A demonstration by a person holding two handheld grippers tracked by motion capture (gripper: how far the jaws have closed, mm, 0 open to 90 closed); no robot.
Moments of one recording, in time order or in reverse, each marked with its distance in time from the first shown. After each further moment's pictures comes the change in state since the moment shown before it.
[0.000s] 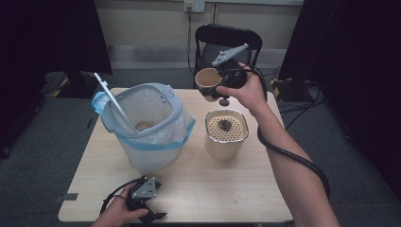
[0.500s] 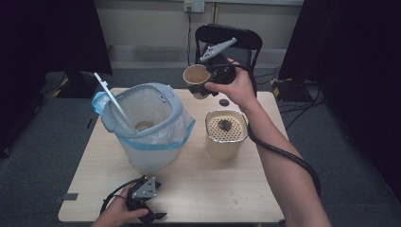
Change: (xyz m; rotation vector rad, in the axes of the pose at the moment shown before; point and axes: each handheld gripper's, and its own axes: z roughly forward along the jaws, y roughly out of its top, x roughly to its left) left arm 0.000 0.000 0.000 0.000 -0.001 0.001; right arm 0.013 0.027 0.012 -0.028 0.045 -0.018
